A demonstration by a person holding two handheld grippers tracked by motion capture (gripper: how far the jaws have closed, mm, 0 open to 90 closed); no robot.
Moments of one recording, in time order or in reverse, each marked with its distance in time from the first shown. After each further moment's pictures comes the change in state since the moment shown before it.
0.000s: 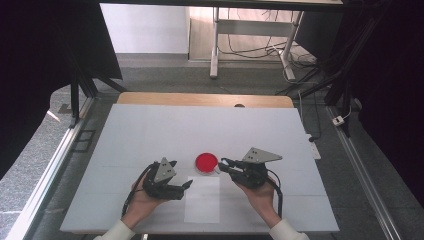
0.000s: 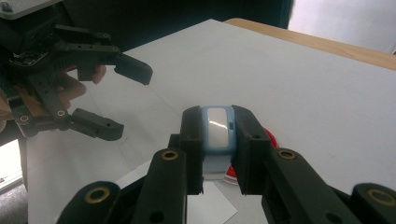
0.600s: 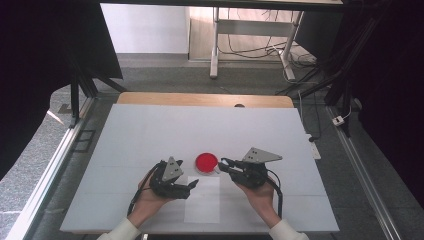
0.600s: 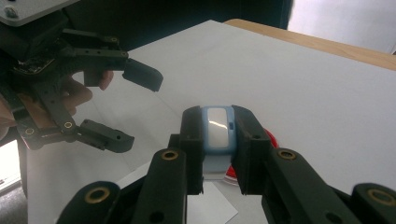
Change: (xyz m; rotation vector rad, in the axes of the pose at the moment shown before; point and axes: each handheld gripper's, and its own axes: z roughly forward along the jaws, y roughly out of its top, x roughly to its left) left arm -0.008 0.010 0.012 0.006 -0.010 0.016; right arm 0.000 0.000 0.000 -0.002 -0.001 0.003
